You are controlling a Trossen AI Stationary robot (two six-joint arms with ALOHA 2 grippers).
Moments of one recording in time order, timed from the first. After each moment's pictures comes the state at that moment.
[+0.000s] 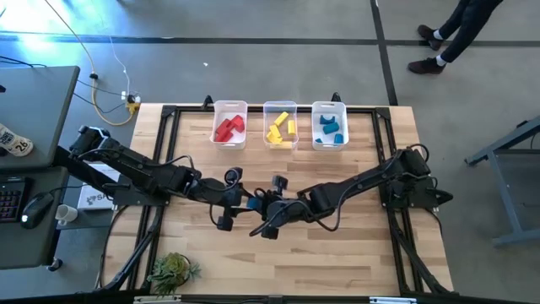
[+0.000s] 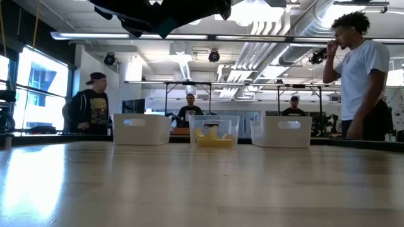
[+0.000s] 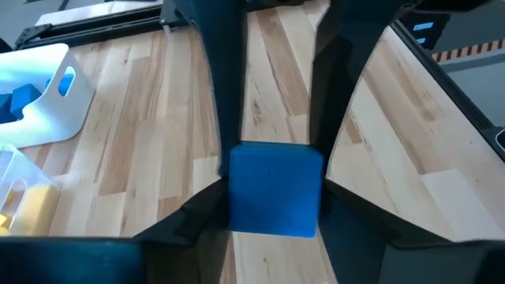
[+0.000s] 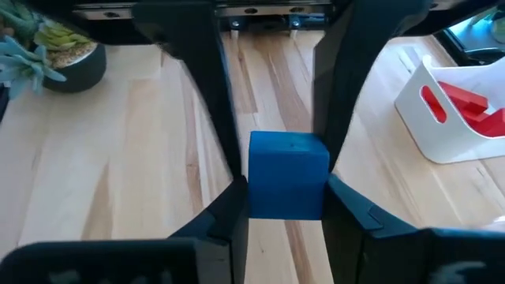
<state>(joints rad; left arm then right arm) -0.21 1.29 0.83 -0.13 -0.23 0.01 0.35 1.89 1.59 -0.42 0.46 0.26</state>
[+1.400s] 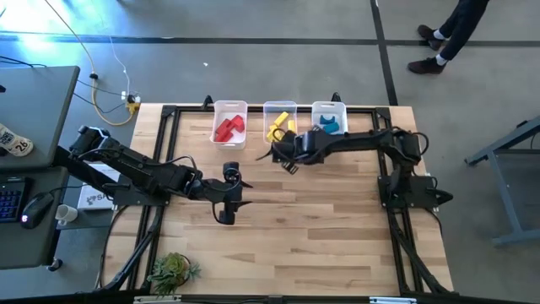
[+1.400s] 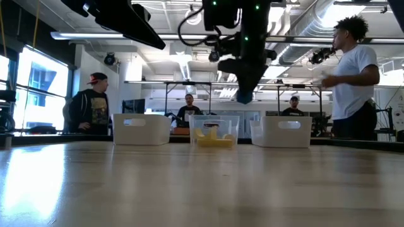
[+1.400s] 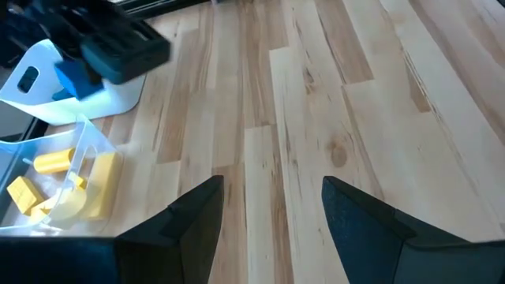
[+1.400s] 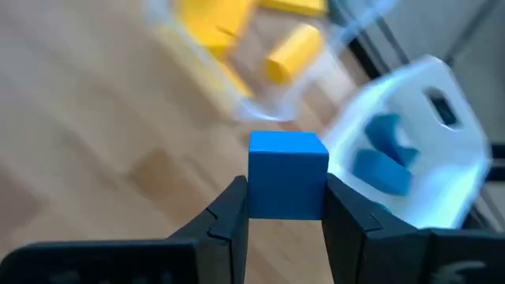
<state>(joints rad) -0.20 1.29 0.83 -0.22 -0.38 0.04 -0.07 1.89 1.59 -1.13 0.57 0.56</state>
